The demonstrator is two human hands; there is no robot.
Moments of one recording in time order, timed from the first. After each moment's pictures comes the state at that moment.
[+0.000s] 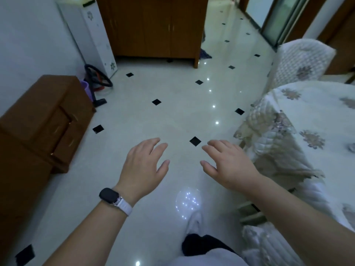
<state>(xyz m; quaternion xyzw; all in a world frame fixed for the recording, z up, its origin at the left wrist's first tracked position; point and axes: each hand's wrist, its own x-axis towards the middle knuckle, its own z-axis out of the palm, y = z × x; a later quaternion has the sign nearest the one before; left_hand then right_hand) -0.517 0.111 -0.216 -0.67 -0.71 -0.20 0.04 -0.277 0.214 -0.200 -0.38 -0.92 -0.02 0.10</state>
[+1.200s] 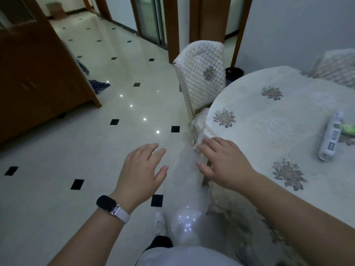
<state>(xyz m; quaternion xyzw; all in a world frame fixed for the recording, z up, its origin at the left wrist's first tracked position) -0.430 0.747 -0.215 -0.89 -0.42 -0.15 0.00 -0.175 0.682 -0.216 -0.66 -0.74 -0.04 0.09</state>
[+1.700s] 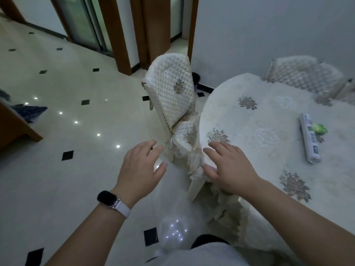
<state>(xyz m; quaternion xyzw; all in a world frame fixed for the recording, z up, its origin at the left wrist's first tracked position) -0.406 1.007 -0.214 -0.94 -0.29 -0.17 -0.08 -0.194 0.839 -0.197 -0.80 -0.59 -0.04 0.05</state>
